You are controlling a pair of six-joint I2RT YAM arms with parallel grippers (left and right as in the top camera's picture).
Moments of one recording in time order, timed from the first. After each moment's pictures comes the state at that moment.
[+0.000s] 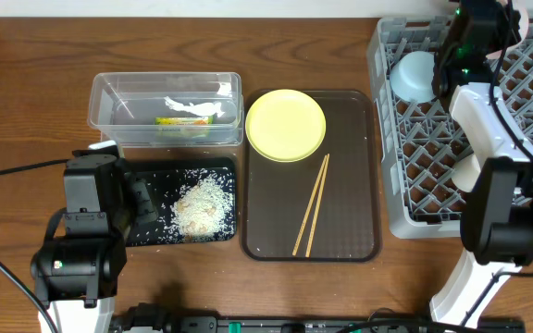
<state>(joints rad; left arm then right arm) 0.01 0.86 0.99 -1.02 -0.13 -0.23 -0.04 2.04 1.54 0.25 0.85 -0.88</state>
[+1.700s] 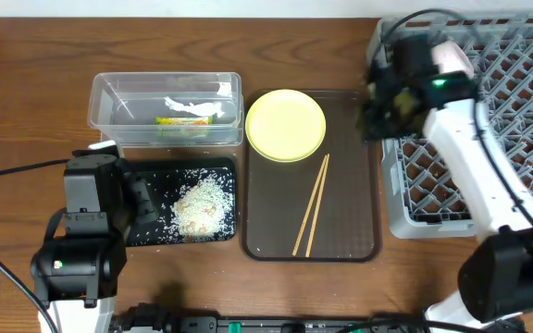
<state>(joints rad) 0.01 0.86 0.99 -1.02 -0.13 -0.23 0.25 1.75 1.51 -1.03 -0.20 0.08</state>
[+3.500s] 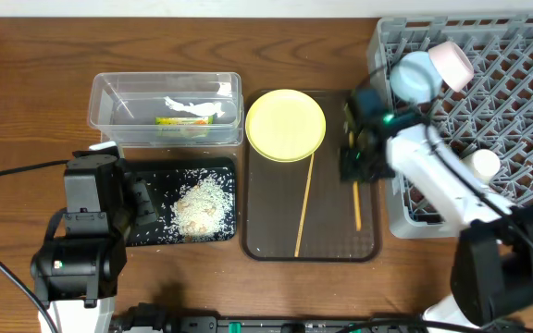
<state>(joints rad) 0.01 0.86 0.99 -1.03 -0.13 -0.23 0.36 1.76 1.27 -0.99 -0.05 0.35</state>
